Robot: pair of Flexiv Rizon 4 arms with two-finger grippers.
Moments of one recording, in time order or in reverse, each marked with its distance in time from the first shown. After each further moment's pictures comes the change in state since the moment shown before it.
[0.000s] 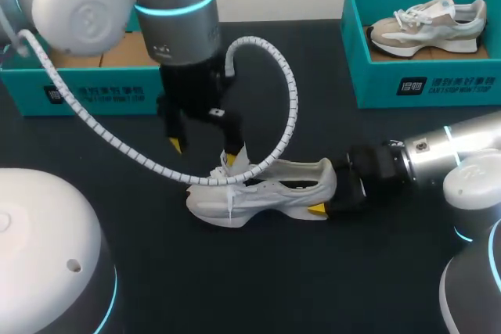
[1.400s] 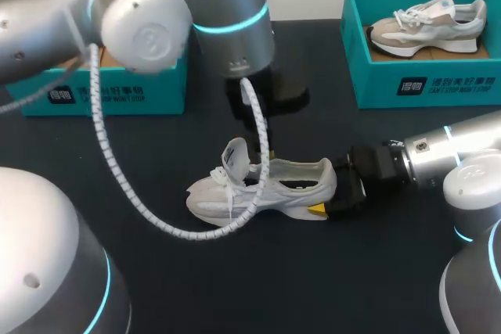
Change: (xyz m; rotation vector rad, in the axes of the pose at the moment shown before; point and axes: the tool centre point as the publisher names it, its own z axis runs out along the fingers) left arm 0.062 -0.078 0.056 0.115 0.048 1.049; right arm 0.000 0.000 0.000 0.000 0.000 0.000
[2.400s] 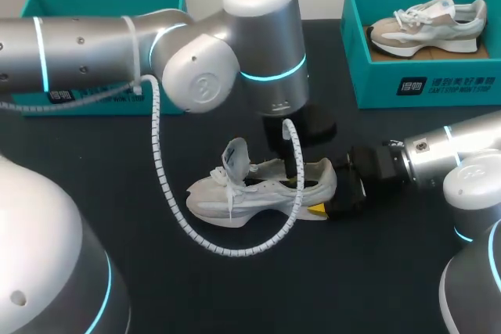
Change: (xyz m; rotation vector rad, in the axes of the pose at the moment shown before) left arm -0.021 -0.032 0.091 -0.001 0.017 -0.030; right arm 0.000 0.000 0.000 0.000 0.000 0.000
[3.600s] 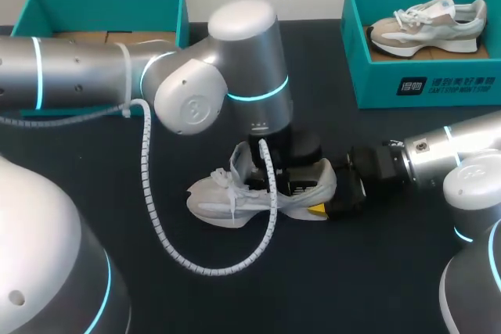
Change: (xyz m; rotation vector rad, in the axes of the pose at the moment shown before) left arm 0.003 0.029 0.043 0.007 0.047 0.182; right arm 0.000 0.000 0.000 0.000 0.000 -0.001
